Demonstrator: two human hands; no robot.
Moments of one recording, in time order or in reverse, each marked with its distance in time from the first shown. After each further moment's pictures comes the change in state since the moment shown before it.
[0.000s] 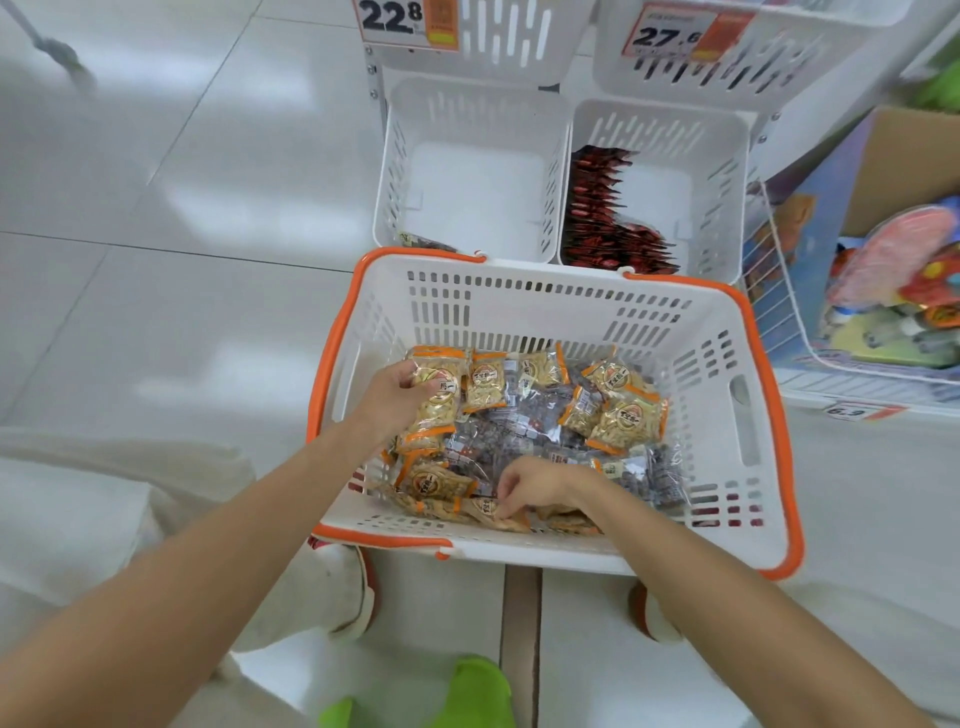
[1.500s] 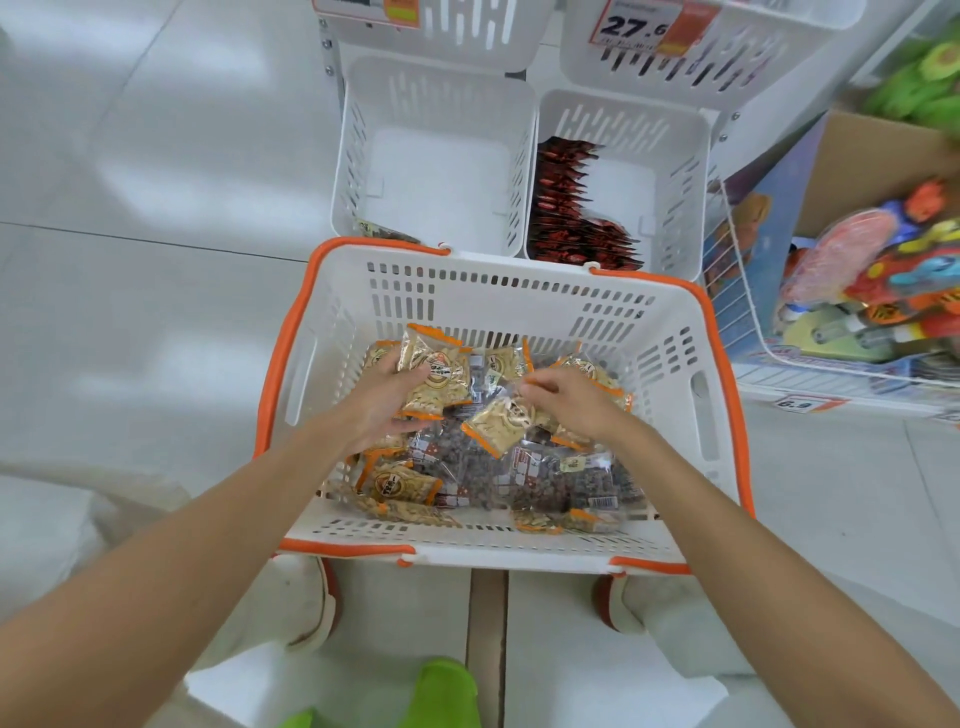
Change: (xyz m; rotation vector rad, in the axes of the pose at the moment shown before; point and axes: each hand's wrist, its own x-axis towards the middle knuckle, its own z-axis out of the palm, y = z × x) left_hand -0.004 0.020 0.021 -0.343 -0.244 -0.126; right_hand -0.067 0.008 -0.079 0.043 0.595 -0.327
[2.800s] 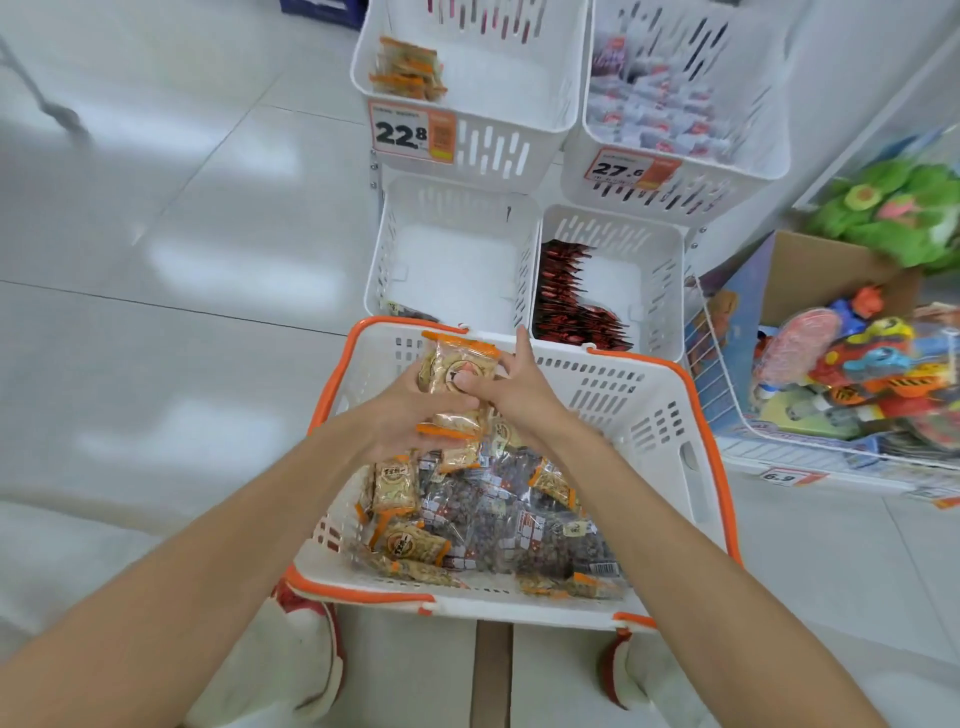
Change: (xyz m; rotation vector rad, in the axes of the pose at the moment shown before) left_hand -0.032 0.064 -0.005 -0.011 -0.279 0.114; right_hand 0.016 -0.137 -0.001 0.668 0.162 0.107
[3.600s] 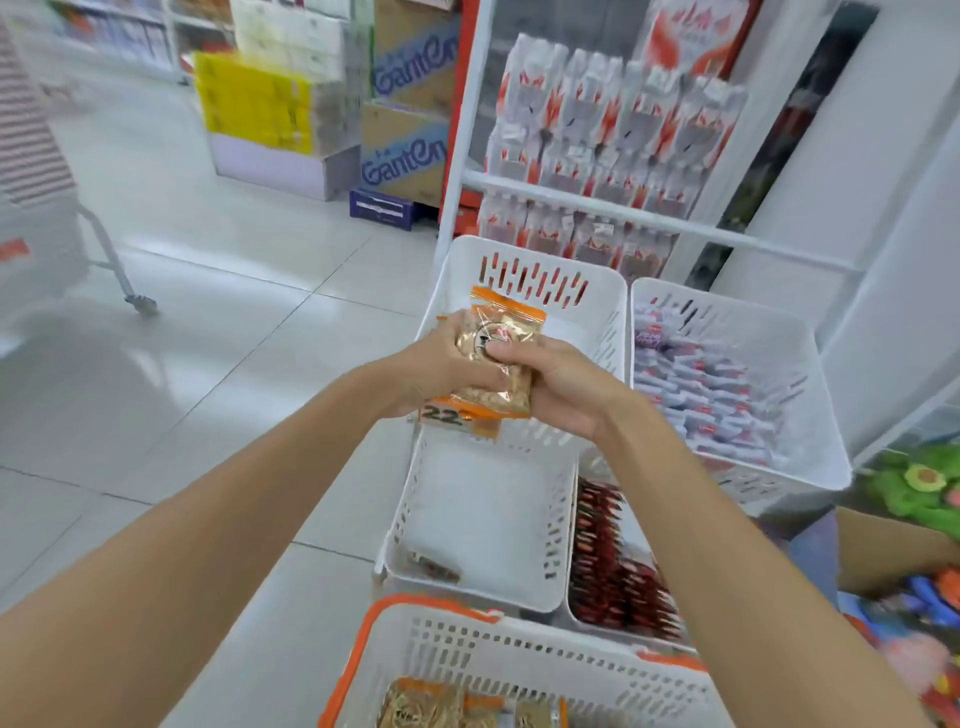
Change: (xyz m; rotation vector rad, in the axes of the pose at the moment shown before) left_hand 0.057 0.321 -0.052 0.407 0.053 0.474; right_hand 0.137 -0.293 -0.013 0.159 -0.423 -0.269
